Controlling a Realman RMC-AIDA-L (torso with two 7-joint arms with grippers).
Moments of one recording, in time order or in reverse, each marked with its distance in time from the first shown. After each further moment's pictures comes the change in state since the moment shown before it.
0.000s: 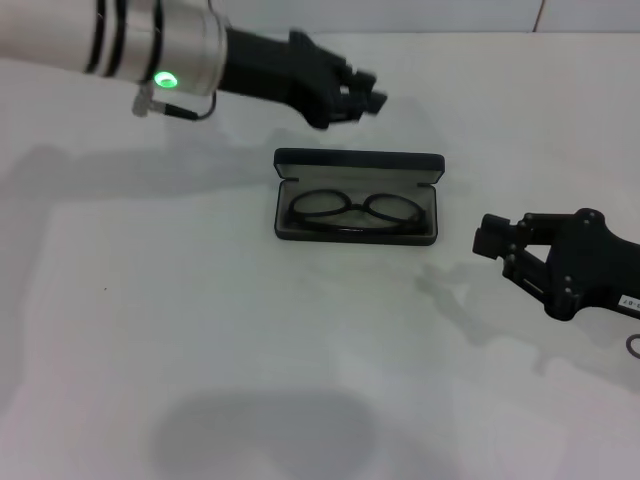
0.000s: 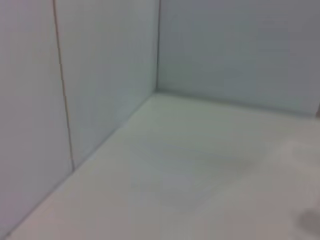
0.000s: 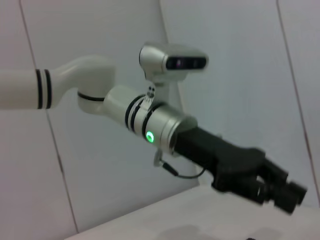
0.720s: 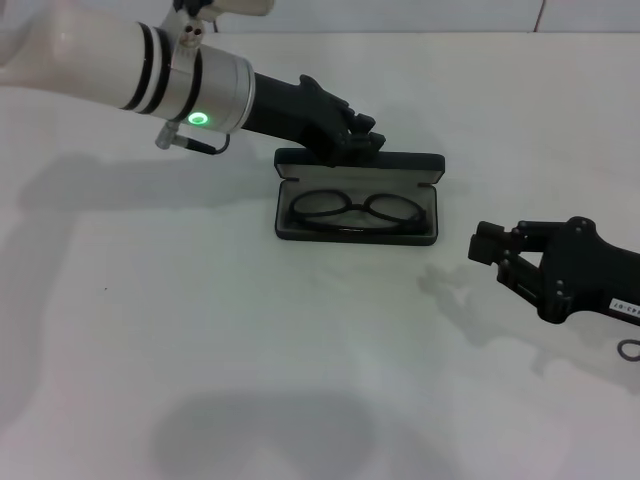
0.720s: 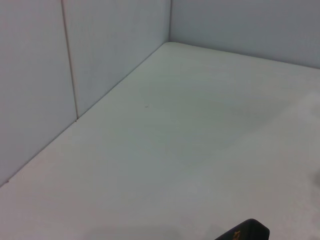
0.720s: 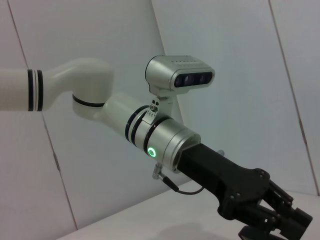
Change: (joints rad) left arm -0.036 -0.047 0.009 -0.094 0.100 -0.110 -0.010; right arm 0.042 0.003 0.006 0.091 0.006 -0.001 -0.015
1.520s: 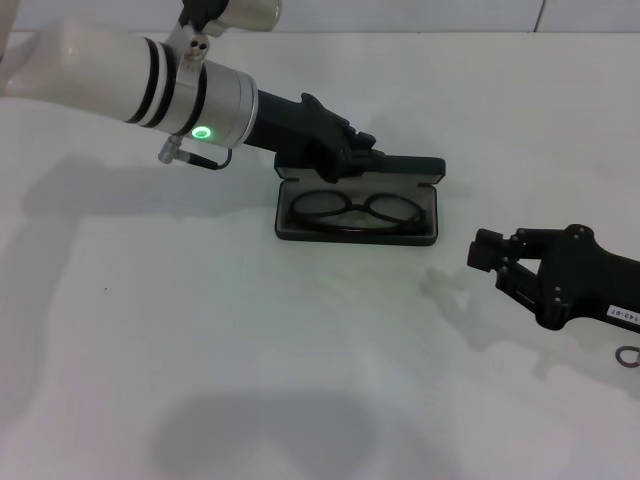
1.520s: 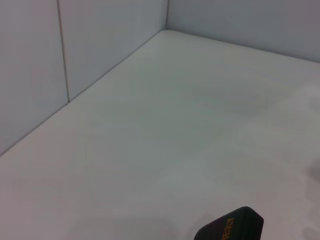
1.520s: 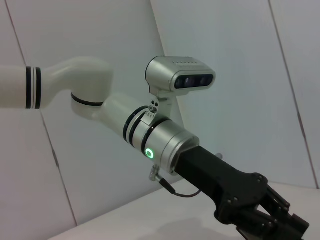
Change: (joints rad) left arm -0.008 -0.005 0.000 -0.039 0.012 0.003 -0.011; right arm 0.003 0.002 -0.004 0.023 0.000 0.002 -0.009
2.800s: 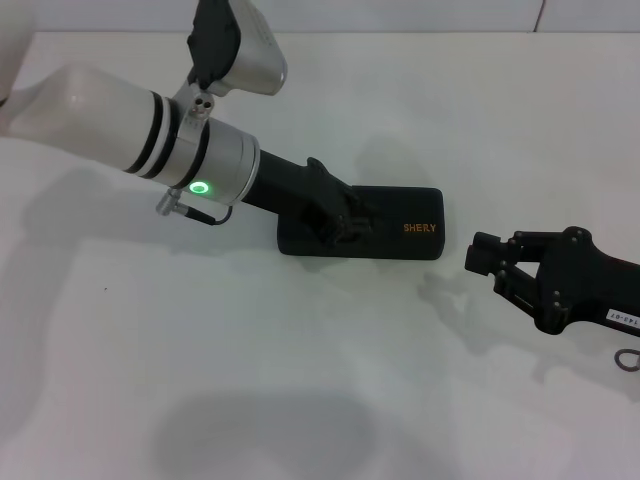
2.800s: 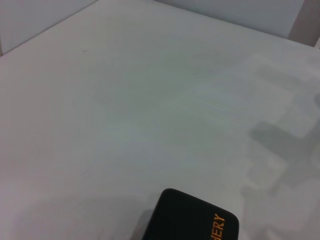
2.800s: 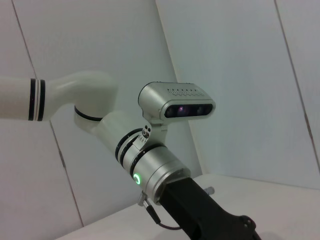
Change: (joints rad) left arm 0.039 -0.026 0.017 -0.010 0.051 0.096 0.006; right arm 0.002 0.000 -0.002 0.007 0.003 -0.018 -0.011
